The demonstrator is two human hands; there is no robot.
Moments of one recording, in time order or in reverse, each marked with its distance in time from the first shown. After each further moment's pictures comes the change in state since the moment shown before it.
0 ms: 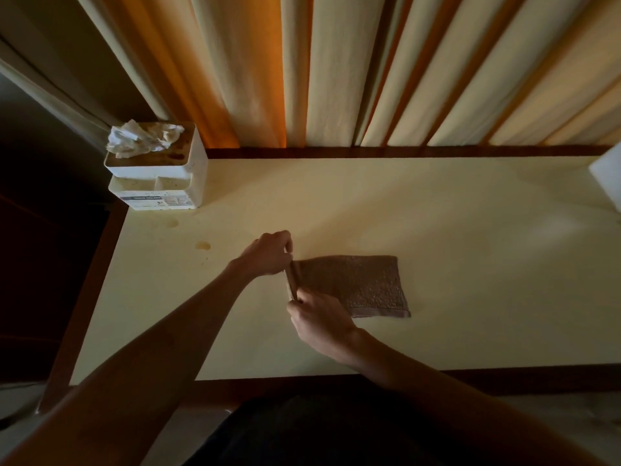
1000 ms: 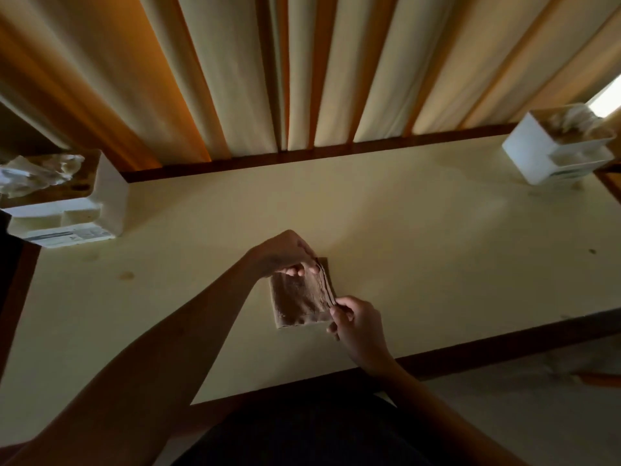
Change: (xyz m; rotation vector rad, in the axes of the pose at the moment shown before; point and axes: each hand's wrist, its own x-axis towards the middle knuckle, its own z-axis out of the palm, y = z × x) left_hand 0.030 0.155 0.038 -0.497 -0.364 -0.005; right_hand -0.117 0.099 -0.028 0.770 0.352 0.820
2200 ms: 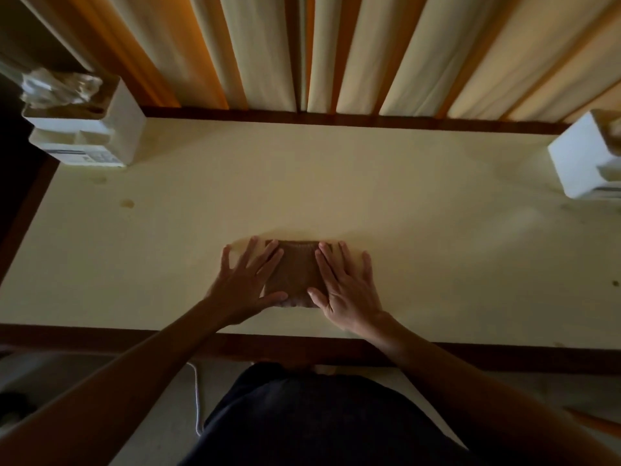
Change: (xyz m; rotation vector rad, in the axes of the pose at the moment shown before) left_hand -0.054 -0.130 0.086 1.135 0.415 0.194; right_hand 0.049 0.061 -0.036 -0.936 -0.413 -0.591
